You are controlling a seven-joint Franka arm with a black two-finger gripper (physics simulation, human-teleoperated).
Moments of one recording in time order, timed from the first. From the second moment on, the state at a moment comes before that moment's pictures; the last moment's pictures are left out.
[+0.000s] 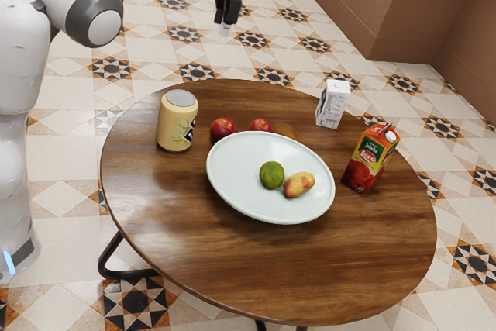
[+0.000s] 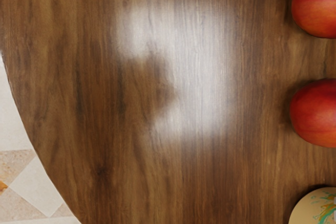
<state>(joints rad) 0.10 0.24 0.52 -1.26 -0.13 1.31 0.63</state>
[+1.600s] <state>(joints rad) -0.69 -0.20 0.50 -1.96 0.11 1.66 0.95</state>
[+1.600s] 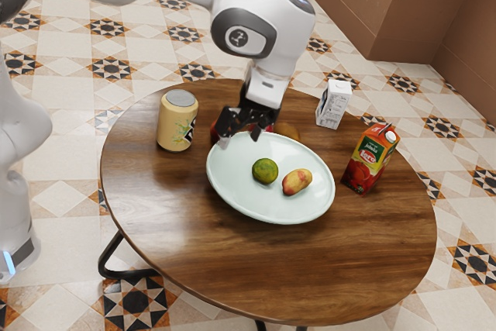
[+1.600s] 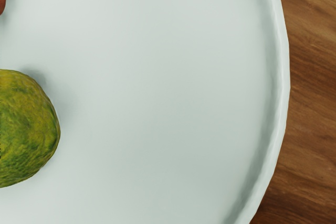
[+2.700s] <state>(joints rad) -0.65 0.06 0.52 -1.80 0.02 1.76 0.92</state>
